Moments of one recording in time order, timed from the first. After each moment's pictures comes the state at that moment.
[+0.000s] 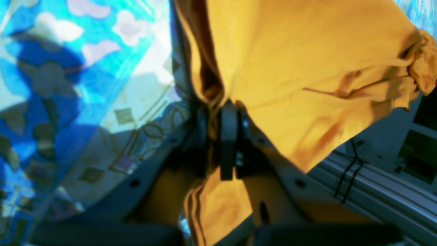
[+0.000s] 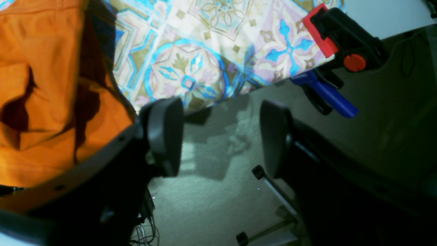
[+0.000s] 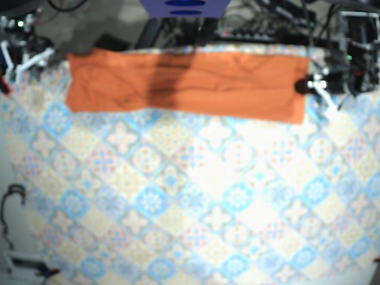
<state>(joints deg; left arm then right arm) 7.6 -33.5 -9.6 56.3 -61.6 -38.1 62.3 -34.8 7.2 43.0 105.0 12.4 20.5 -42.0</state>
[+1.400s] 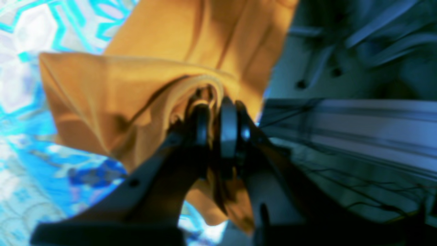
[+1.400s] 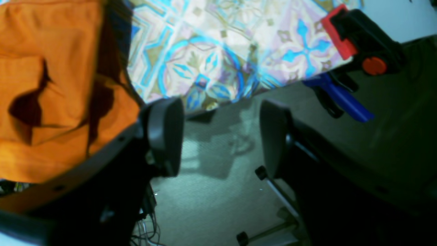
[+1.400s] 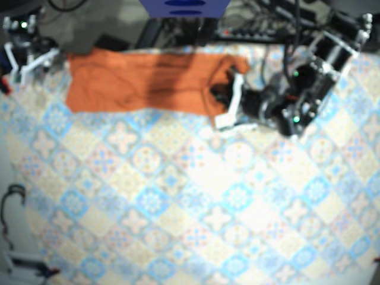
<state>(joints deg) -8.8 -29.3 33.4 92.6 -54.4 -37.9 67.8 -35.0 7.3 40.1 105.0 12.4 20.5 -42.0</state>
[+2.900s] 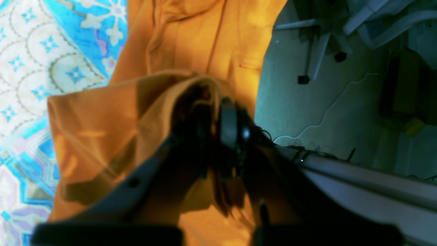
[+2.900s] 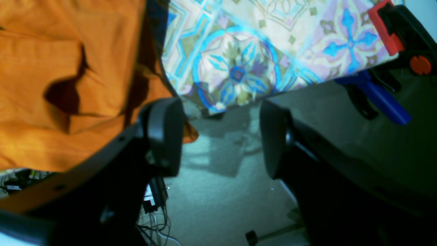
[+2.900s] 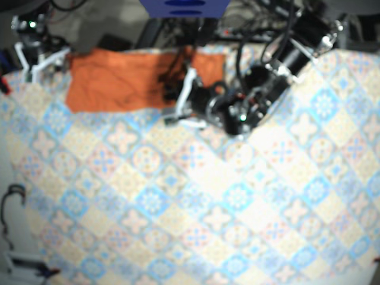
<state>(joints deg) -12.2 -14.9 40.6 88.9 -46.3 -37.9 67.9 -35.1 5.6 37.0 105.0 12.4 20.5 -42.0</state>
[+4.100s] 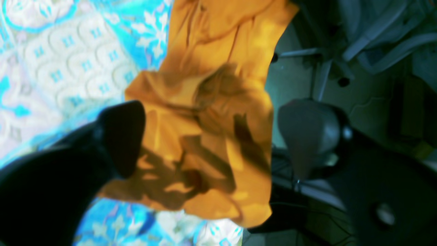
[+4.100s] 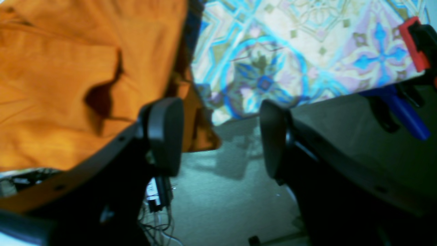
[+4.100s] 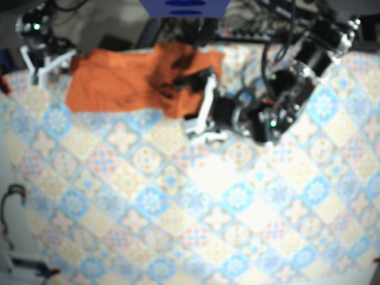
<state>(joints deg) -12.0 -22.7 35.4 96.2 -52.8 -37.9 65.4 -34.6 5.6 34.4 104.9 12.4 20.5 -41.8</state>
